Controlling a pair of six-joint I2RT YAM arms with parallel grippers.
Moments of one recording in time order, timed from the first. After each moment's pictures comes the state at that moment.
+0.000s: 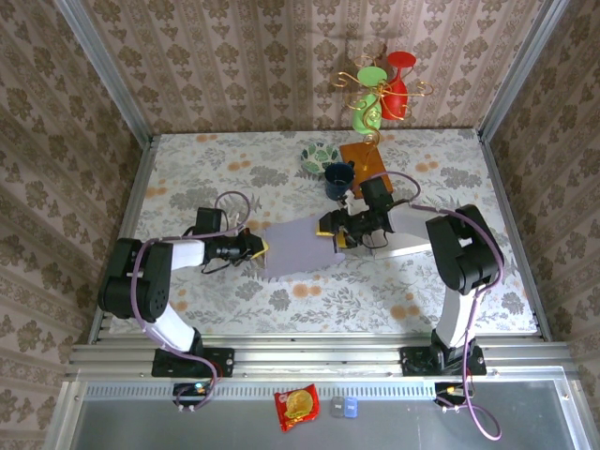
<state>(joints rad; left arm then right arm) -0.21 1.62 0.61 0.05 0.79 -0.61 0.34 1.88 1.05 -0.15 -0.90 0.69</state>
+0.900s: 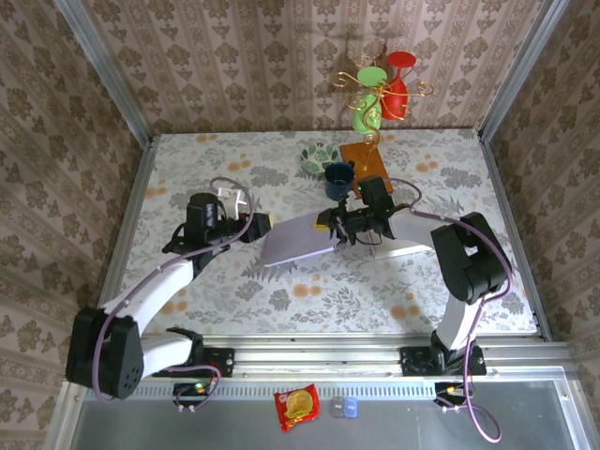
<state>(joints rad) -0.36 1.15 0.66 0.01 0.54 -0.36 0.37 1.79 0.99 0.01 -0.90 1.20</state>
